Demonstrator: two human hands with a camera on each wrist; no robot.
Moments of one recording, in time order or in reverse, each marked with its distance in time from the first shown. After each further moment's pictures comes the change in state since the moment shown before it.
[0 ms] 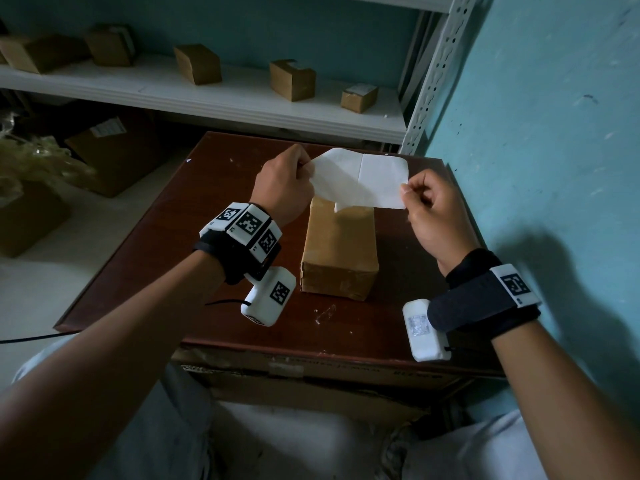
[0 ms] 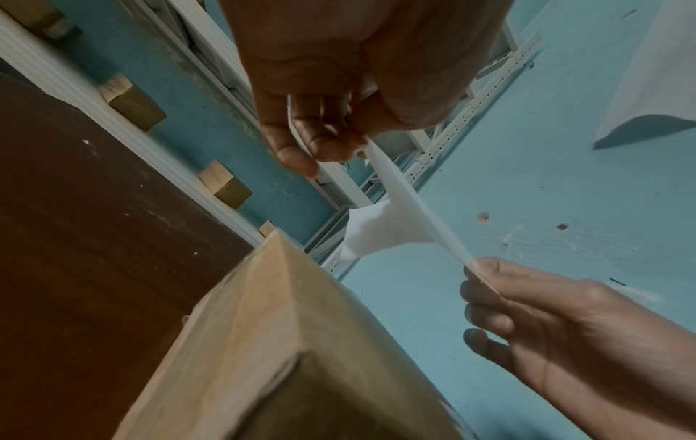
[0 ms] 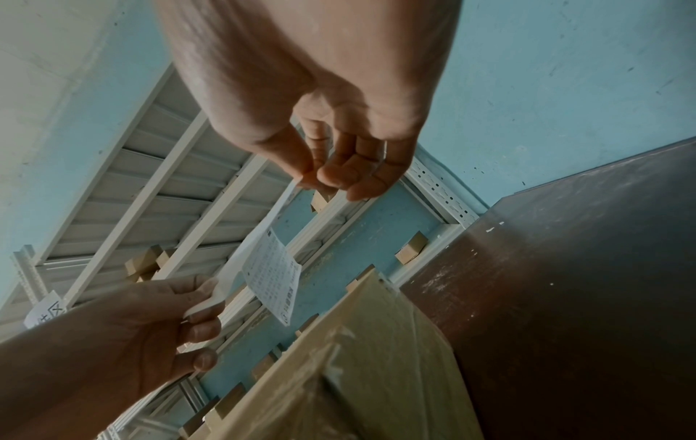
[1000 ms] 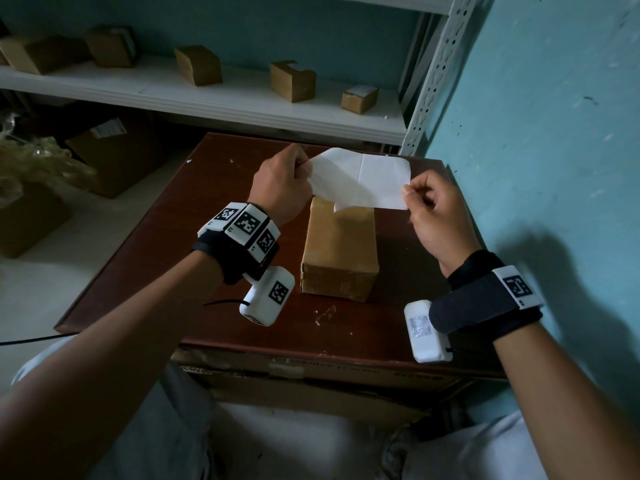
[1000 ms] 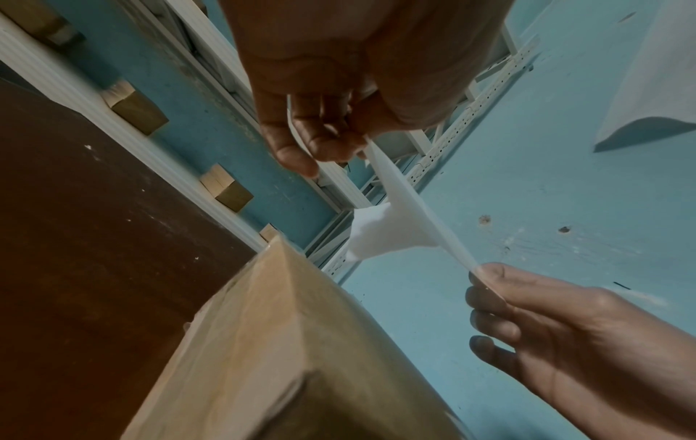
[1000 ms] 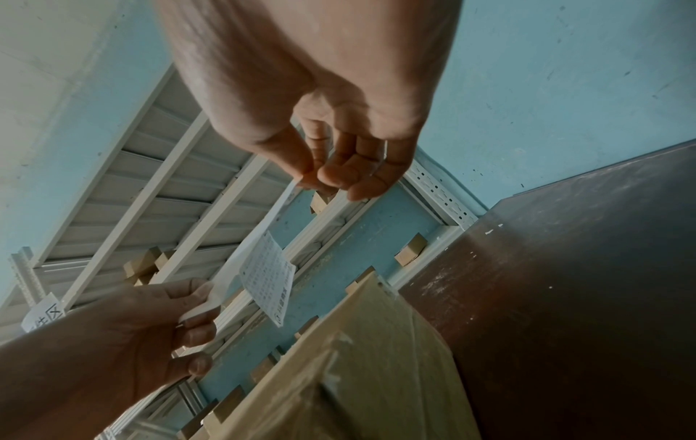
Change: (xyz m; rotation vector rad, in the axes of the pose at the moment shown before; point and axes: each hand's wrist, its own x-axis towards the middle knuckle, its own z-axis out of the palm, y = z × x) left_hand 0.003 -0.003 -0.001 0.012 0.016 -0.005; right_hand 0.001 0.003 -0.001 -0.005 0.014 -0.008
